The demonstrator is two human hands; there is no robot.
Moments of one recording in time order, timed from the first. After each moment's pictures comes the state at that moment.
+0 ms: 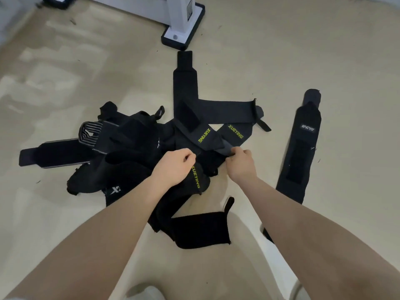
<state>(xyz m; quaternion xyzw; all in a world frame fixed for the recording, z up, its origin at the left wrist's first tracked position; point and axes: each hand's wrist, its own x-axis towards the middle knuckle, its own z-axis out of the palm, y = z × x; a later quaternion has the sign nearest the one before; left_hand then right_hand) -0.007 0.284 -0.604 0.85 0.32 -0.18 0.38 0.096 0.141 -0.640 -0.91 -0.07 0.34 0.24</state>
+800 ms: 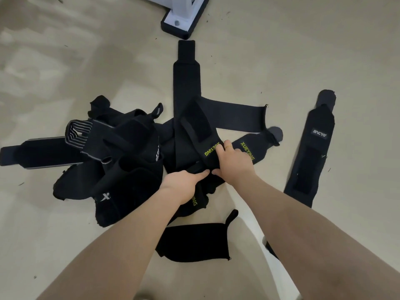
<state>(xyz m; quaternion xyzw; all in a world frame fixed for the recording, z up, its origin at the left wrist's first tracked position) 0.004 0.273 -0.655 0.87 0.16 -0.43 0.18 0.117 0.173 -0.665 -0.87 -0.41 0.27 -0.10</state>
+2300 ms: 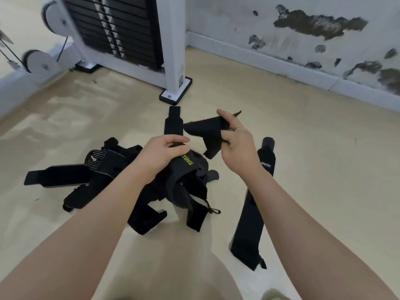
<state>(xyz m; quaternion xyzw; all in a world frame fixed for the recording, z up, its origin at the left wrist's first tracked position) 0.002 0.261 -0.455 0.69 0.33 0.01 0.65 0.126 0.112 -0.453 -0.83 -0.42 0.06 0.37</state>
